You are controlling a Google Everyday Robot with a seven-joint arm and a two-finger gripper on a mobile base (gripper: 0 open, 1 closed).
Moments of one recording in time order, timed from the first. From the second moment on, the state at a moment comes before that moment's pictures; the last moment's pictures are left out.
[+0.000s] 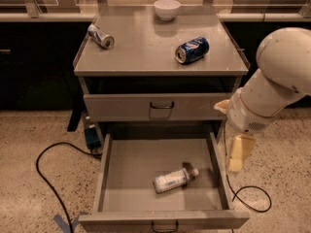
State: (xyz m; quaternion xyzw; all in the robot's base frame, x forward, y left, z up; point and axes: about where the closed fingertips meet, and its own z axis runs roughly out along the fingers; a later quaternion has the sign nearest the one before) arm 0.459 -0.182 0.794 -0.69 0.72 0.03 0.12
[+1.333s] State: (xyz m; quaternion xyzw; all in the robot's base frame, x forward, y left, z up) arm 0.490 -0.176 0.653 -0.62 0.75 0.12 0.19
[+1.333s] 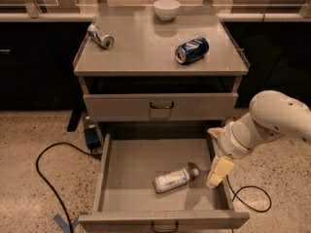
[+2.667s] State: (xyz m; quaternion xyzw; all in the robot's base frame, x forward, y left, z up) arm 0.502 -0.121 0.585 -0.63 0.73 0.18 0.17
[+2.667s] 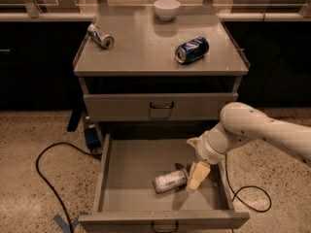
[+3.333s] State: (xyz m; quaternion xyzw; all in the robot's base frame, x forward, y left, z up) arm 0.509 -0.127 0.542 -0.62 0.74 0.19 0.17
